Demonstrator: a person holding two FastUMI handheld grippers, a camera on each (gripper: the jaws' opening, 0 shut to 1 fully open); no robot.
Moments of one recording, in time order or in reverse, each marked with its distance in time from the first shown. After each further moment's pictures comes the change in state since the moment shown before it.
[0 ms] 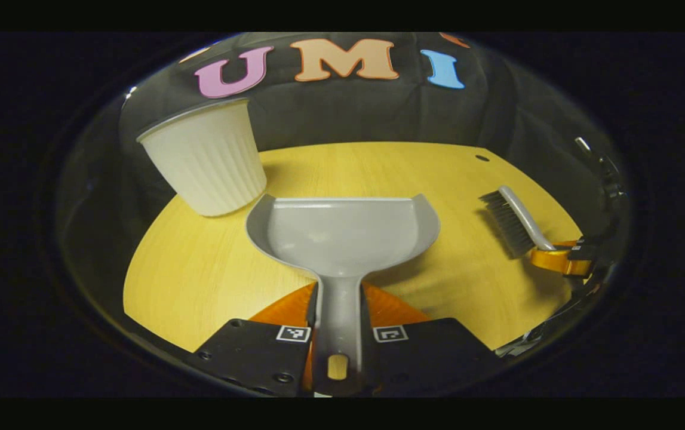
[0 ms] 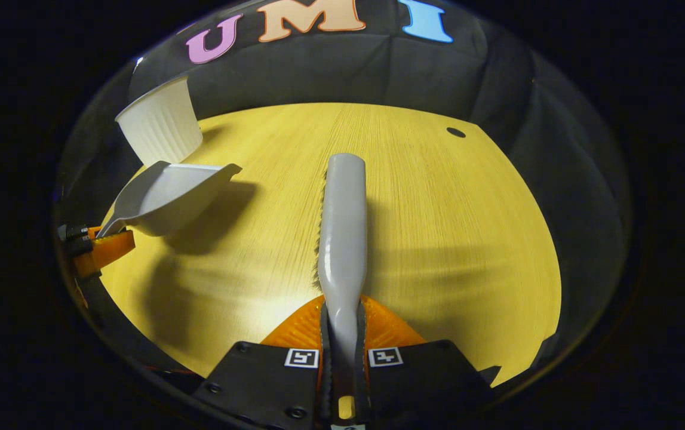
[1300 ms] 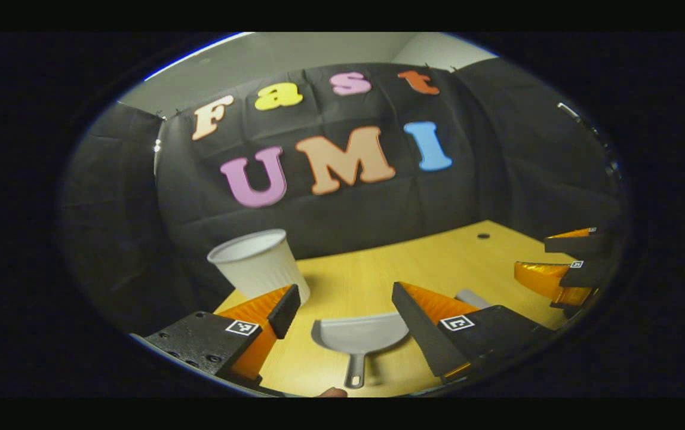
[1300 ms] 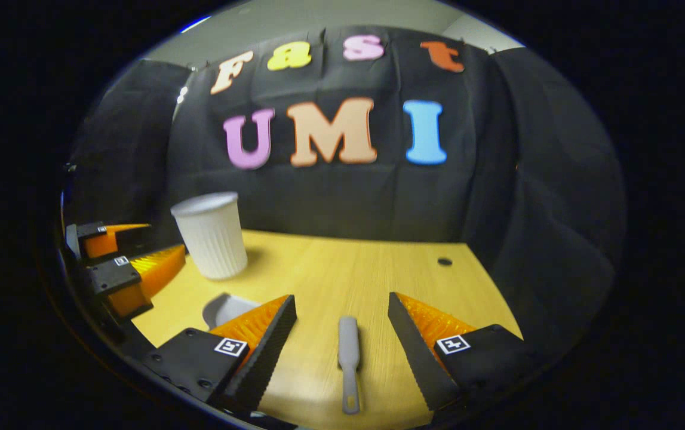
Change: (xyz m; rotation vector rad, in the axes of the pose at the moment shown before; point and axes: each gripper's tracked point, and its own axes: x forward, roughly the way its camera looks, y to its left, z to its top) left arm -0.210 -0.034 0.210 0.136 -0.713 0.156; right arm -0.217 -0.011 0.134 0.021 -0.744 0.078
